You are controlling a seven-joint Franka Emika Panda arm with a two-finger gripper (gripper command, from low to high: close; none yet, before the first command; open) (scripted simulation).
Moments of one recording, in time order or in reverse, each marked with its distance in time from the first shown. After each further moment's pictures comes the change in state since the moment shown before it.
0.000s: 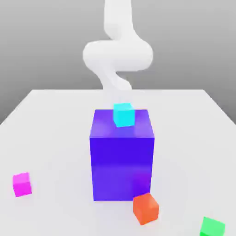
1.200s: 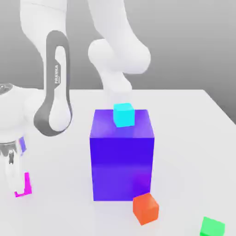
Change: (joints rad) arm -0.581 1.094 -0.066 -0.222 0.126 0.582 0.344
